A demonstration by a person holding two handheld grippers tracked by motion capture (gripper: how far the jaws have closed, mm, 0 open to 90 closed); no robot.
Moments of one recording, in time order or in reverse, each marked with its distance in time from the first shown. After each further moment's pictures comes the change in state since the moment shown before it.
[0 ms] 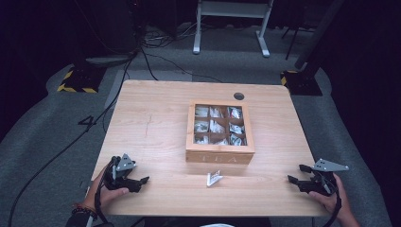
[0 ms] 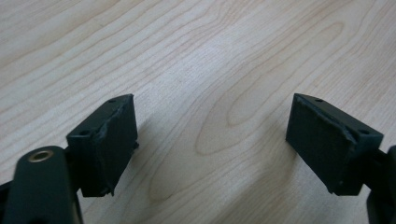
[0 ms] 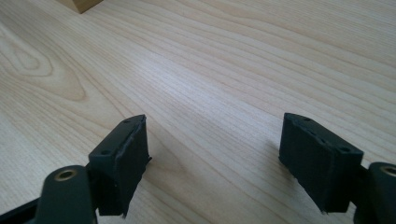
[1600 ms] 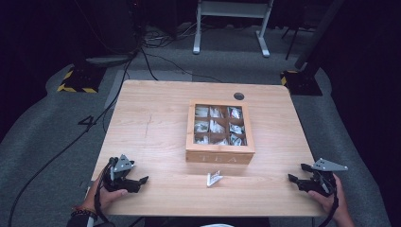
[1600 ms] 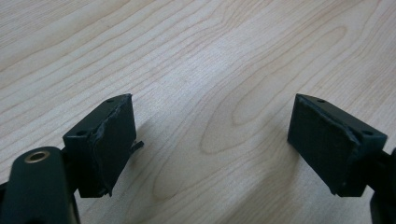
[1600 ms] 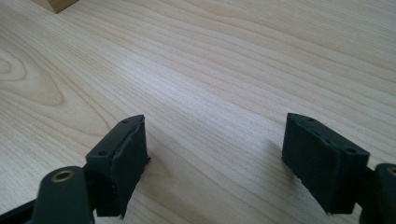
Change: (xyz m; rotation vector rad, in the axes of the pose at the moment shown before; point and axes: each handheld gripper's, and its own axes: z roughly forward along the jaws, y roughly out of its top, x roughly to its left) left arm 0.001 -0.002 0.000 -0.013 0.010 -0.003; right arm 0.001 0.001 0.002 0.006 -0.054 0.011
